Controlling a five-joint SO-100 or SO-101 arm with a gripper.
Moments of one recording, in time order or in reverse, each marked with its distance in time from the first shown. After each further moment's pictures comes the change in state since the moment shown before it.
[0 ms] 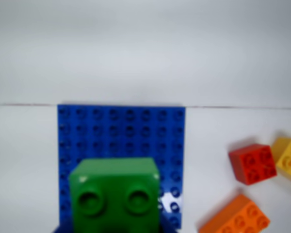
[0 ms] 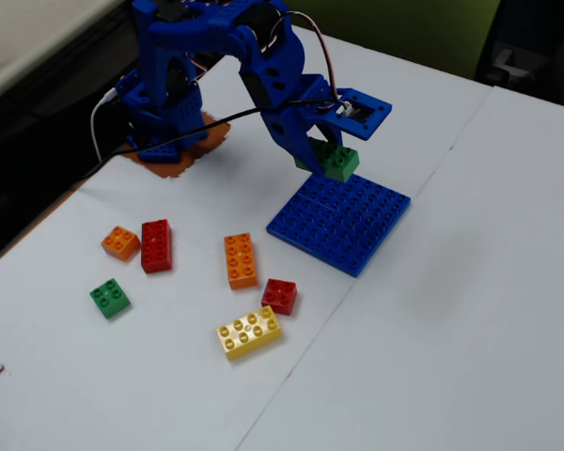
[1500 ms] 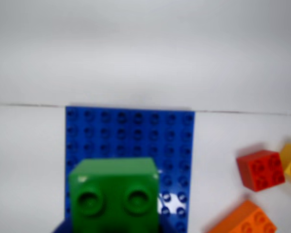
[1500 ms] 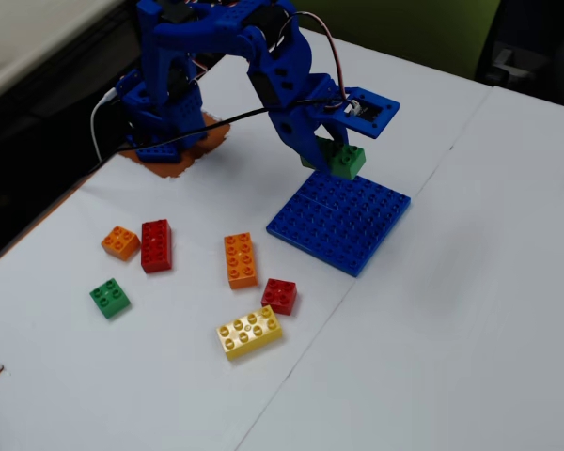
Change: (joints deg) arm -1.4 -1.8 -1.7 0.0 0.3
